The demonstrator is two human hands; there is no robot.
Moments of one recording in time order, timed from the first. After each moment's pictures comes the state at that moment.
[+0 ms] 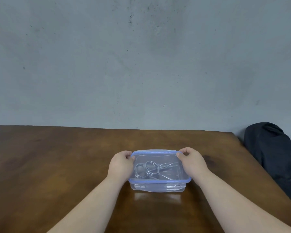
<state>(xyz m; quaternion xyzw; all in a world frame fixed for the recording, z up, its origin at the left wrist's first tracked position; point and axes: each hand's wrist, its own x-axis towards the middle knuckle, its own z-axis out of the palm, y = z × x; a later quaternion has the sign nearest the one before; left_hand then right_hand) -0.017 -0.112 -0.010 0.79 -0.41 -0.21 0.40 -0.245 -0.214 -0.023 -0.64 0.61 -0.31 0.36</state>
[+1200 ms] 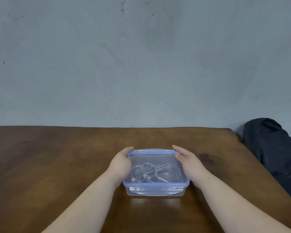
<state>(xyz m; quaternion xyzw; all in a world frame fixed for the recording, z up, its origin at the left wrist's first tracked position) -0.014 -0.135 -0.011 0.73 -0.40 -0.37 0.42 -0.244 -0.216 -0.032 -0.58 0.52 -0.32 0.54</state>
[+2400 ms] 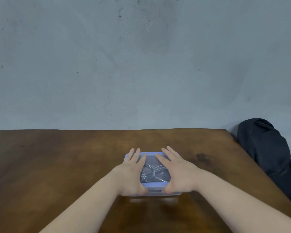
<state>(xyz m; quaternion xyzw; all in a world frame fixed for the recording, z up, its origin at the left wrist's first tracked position) -0.034 -0.110 0.006 0.67 -0.74 -0.11 -0.03 -0.239 -0.179 0.005 -0.90 0.40 0.05 0.13</state>
